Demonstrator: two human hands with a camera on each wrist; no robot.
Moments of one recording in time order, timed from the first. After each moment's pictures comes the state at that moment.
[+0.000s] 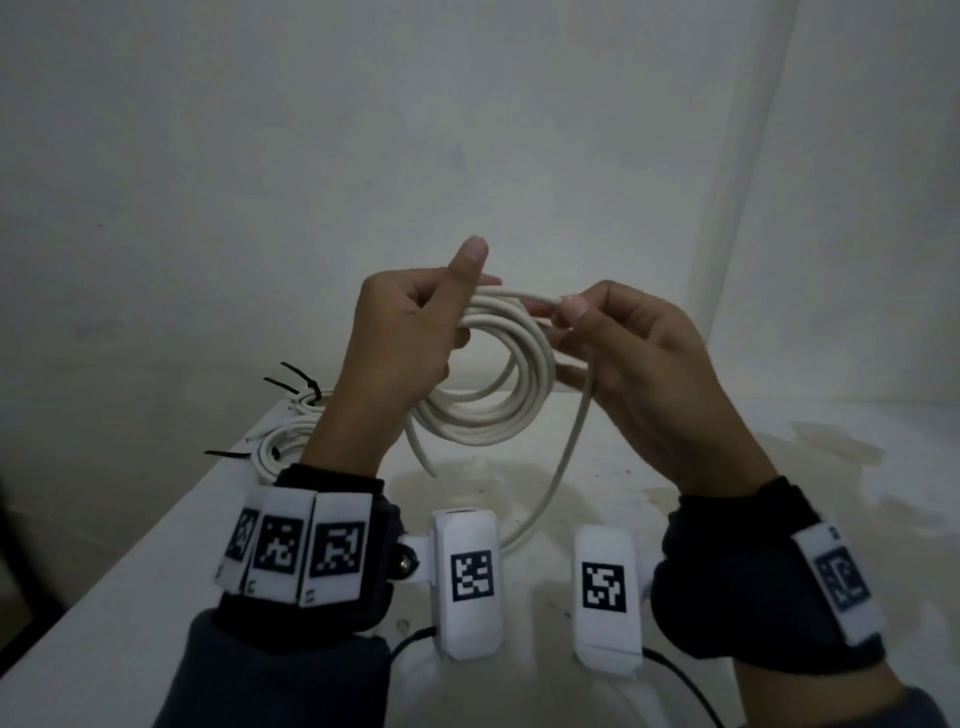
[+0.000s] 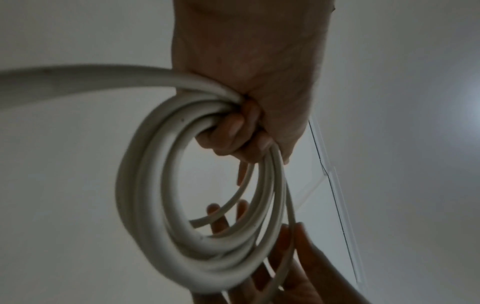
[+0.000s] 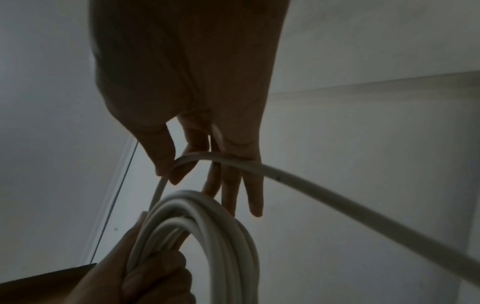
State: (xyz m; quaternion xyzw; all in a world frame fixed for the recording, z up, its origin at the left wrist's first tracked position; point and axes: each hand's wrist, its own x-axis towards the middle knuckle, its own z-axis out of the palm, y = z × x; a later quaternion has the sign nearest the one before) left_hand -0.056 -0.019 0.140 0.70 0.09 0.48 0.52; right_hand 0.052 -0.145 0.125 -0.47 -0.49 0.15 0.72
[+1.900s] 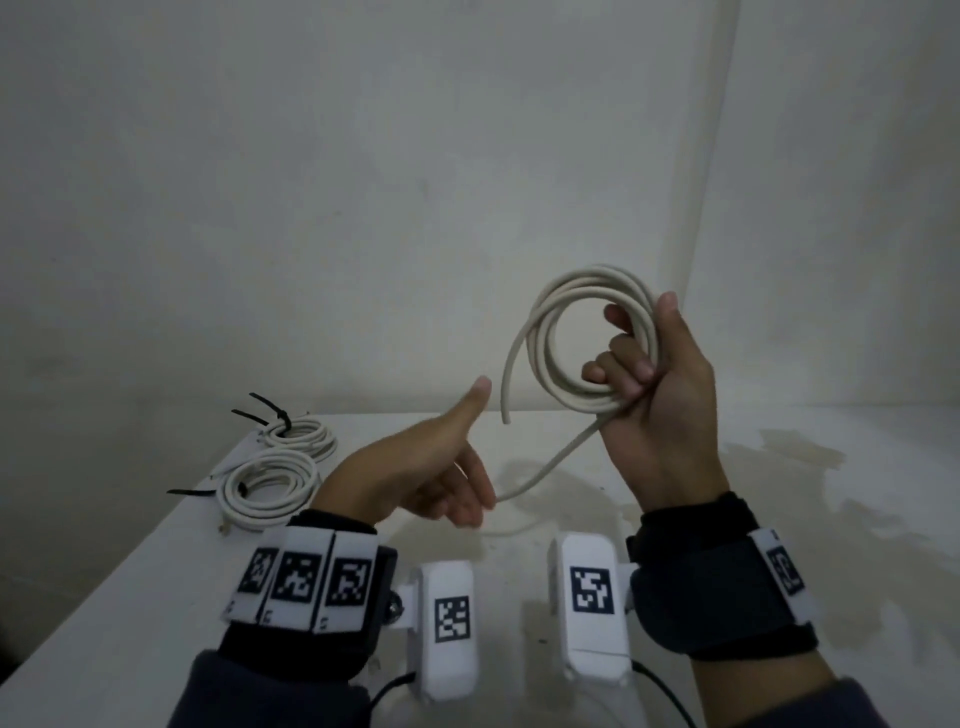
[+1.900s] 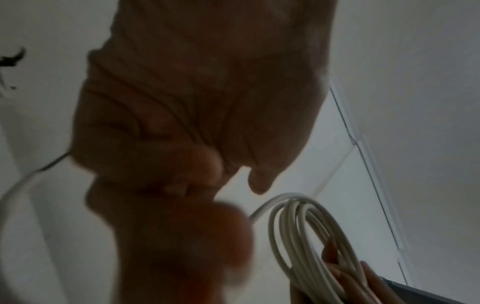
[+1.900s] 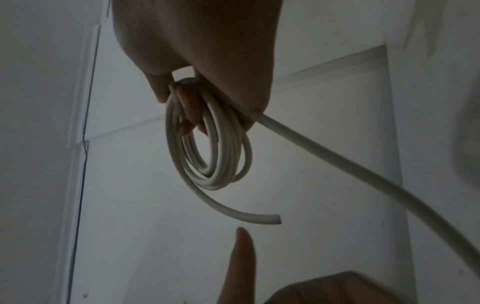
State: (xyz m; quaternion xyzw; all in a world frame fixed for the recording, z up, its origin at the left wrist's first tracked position) left_hand -0.035 -0.022 0.109 0.81 0.26 -0.01 0.52; right_hand 0.082 -0.152 0.115 -0.25 -0.28 0.18 0.91
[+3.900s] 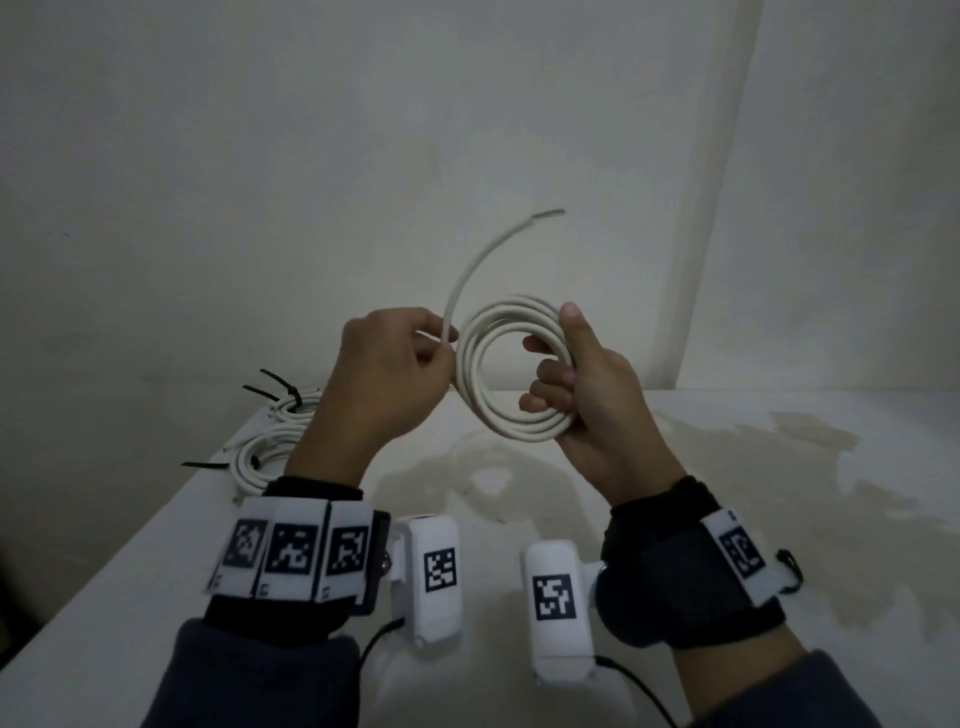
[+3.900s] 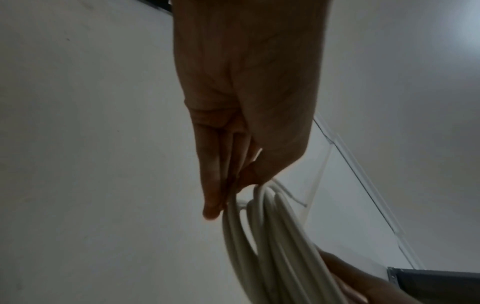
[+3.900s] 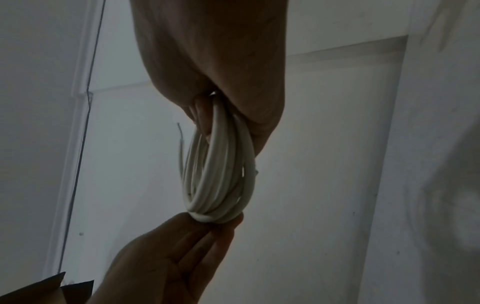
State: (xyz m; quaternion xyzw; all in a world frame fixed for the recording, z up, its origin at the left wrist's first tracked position) left_hand -0.041 0.005 0.112 0.83 0.15 0.44 0.32; right_hand 0.061 -0.119 0.102 -0.42 -0.26 0.25 0.83
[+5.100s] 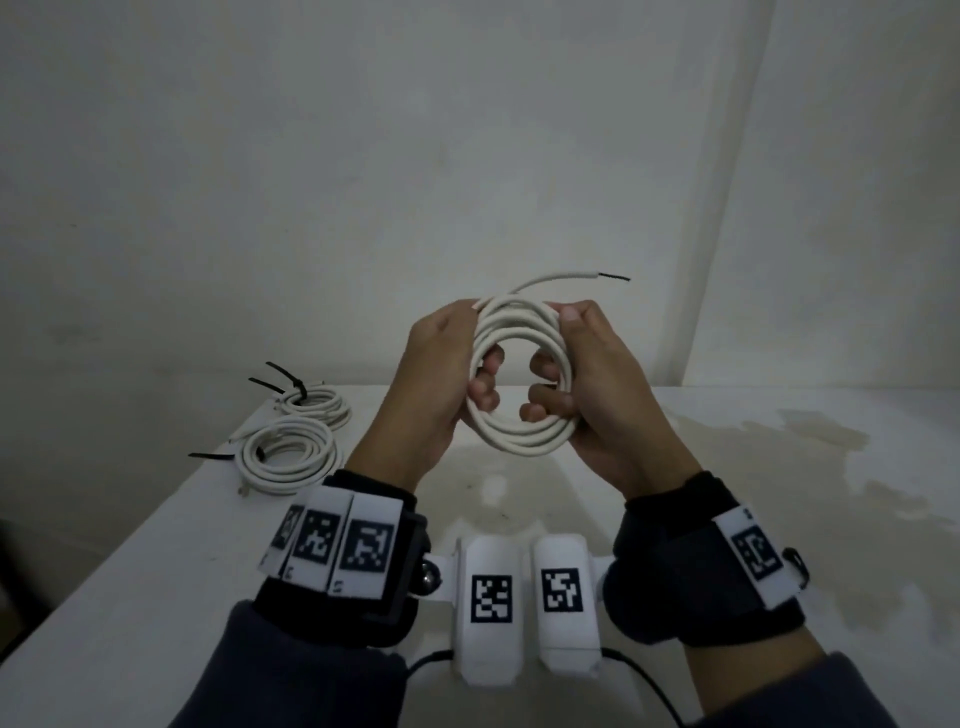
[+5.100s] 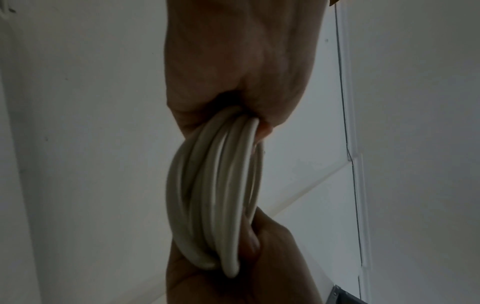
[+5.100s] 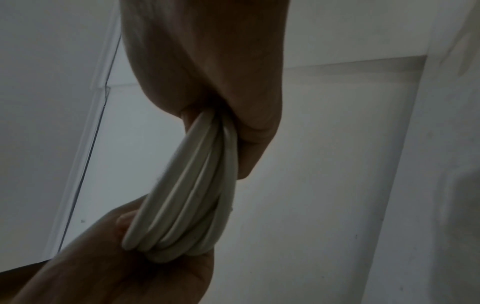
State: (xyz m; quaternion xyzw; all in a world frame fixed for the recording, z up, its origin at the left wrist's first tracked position) left_hand -0.026 -0.034 0.117 0.64 0.09 0.35 0.68; right_hand 0.057 -0.127 0.104 -0.48 -0.36 0.22 0.77
